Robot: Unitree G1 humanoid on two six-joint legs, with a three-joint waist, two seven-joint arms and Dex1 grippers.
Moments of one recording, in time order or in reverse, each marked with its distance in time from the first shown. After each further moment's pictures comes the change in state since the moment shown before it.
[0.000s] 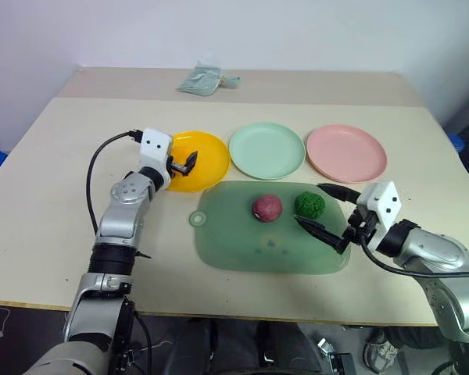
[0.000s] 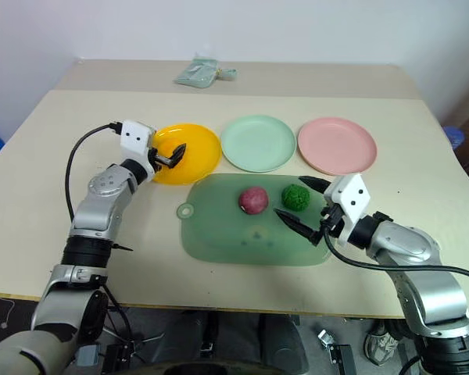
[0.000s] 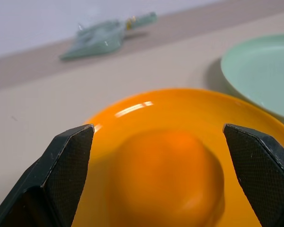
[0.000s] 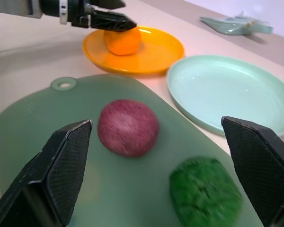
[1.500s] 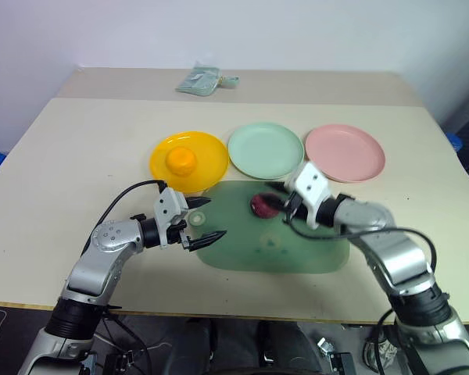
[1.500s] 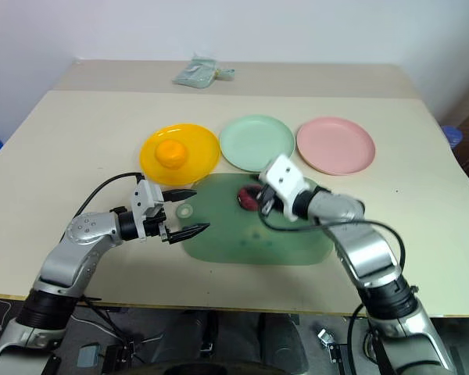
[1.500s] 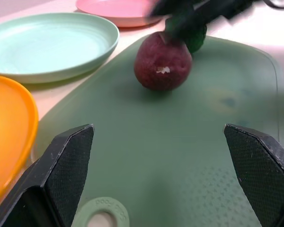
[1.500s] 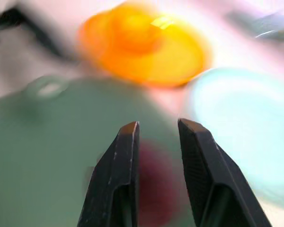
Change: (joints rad) left arm 0.369 0.198 -0.159 -0.419 -0.225 0.034 -0.580; right arm -0.418 0.117 0.232 0.154 -0.232 0.162 -0.097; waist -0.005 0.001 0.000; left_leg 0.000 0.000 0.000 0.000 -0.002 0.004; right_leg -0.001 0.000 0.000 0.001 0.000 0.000
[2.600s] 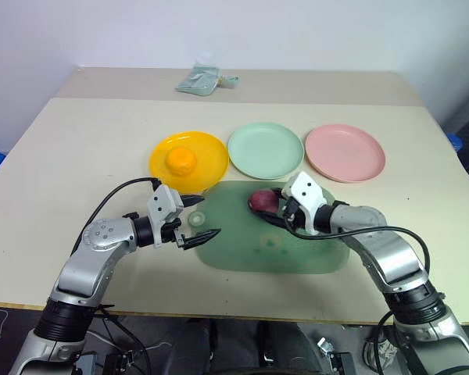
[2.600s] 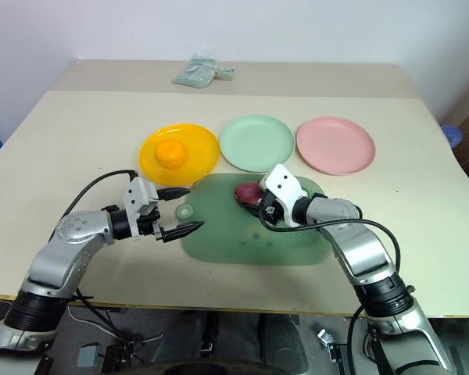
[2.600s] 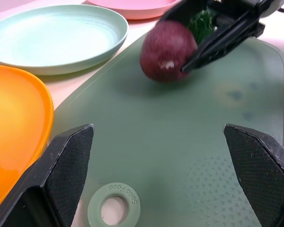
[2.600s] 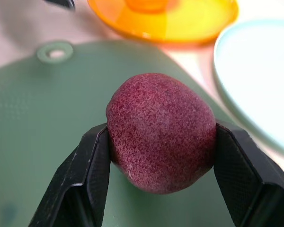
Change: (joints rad) left arm 0.014 0.041 0.029 -0.056 -0.009 0.069 0.016; right arm 0.044 0.019 0.054 0.062 -0.013 0.004 0.050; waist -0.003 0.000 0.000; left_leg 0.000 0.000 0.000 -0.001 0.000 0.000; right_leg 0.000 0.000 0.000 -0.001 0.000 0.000
